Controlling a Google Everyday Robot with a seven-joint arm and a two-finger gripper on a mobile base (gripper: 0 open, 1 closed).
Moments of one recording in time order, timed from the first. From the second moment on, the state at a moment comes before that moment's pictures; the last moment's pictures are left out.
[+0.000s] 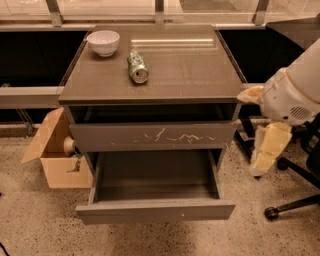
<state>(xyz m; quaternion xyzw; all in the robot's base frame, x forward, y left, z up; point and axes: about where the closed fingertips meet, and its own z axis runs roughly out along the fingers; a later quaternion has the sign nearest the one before) 0.454 -0.192 0.888 -0.64 0.74 0.09 0.19</state>
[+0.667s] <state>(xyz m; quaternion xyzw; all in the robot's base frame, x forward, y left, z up) 0.451 -0.175 0.846 -0.64 0.74 0.13 0.18</state>
